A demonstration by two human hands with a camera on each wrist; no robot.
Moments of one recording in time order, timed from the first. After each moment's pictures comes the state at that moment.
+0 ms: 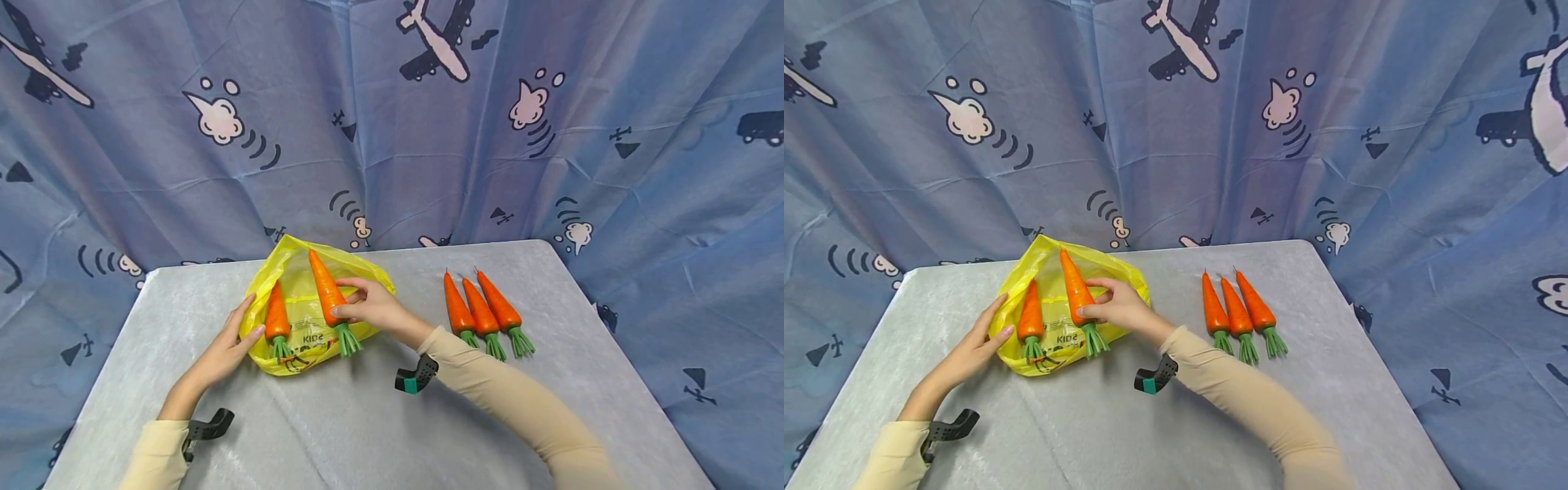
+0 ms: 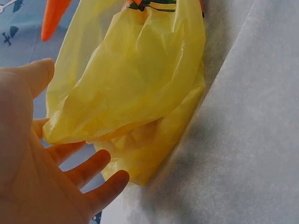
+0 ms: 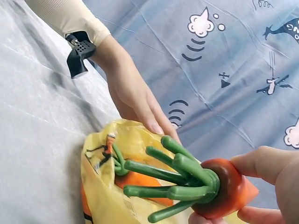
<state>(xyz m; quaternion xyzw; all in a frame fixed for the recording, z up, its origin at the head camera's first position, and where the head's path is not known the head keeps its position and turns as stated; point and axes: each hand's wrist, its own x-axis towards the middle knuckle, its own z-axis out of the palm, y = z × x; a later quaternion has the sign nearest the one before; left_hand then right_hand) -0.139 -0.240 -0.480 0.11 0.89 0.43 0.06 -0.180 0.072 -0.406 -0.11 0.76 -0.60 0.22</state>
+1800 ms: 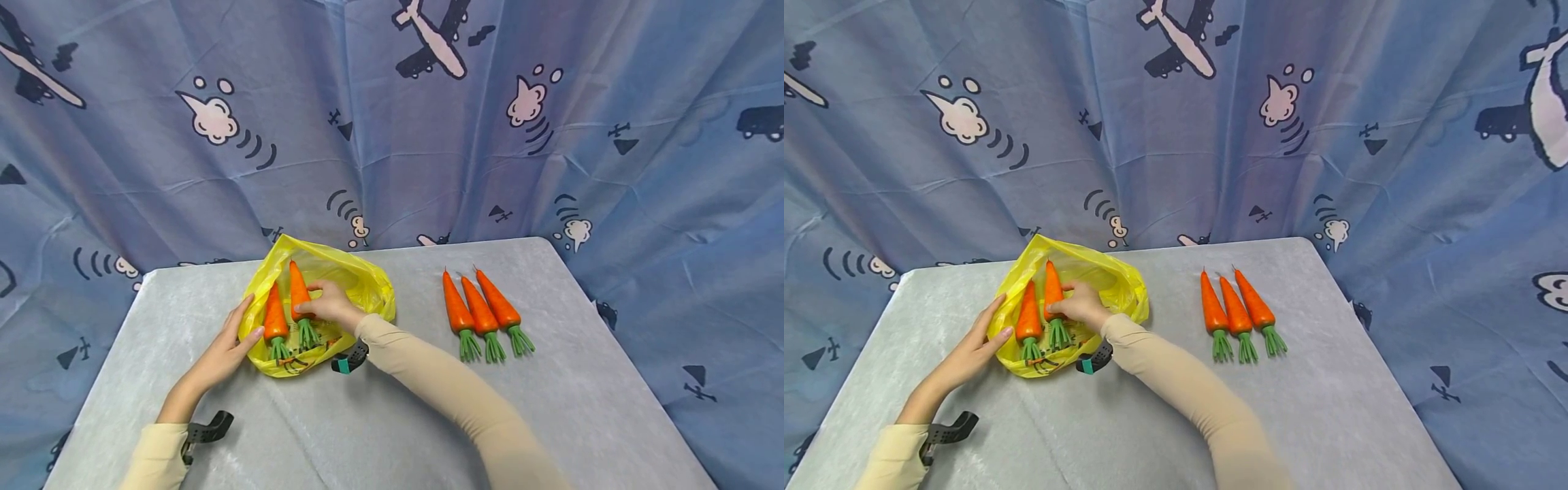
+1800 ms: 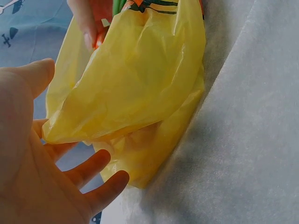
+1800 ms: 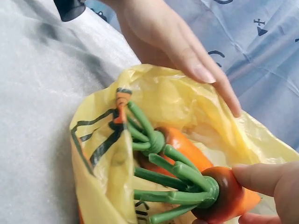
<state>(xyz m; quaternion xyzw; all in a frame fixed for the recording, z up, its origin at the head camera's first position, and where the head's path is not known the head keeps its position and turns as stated) -0.139 -0.237 -0.480 0.11 0.89 0.43 0.07 -0.217 -0.010 -0.455 -0.01 0.81 -0.54 0.21</state>
